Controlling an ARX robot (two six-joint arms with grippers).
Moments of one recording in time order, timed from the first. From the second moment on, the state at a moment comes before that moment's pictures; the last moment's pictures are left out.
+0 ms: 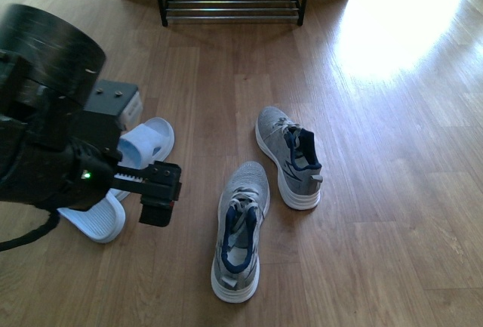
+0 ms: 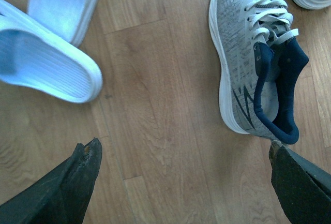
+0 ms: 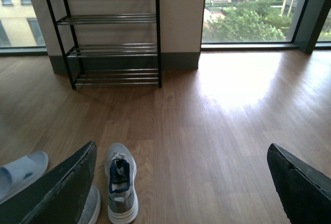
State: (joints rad) left arm -0.36 2.14 0.90 0.15 0.04 -0.11; right arm 0.00 0.00 0.02 0.00 0.00 0.00
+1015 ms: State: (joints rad) left arm -0.44 2.71 1.38 0.10 0.22 -0.21; right arm 0.00 0.00 0.02 0.00 0.00 0.00
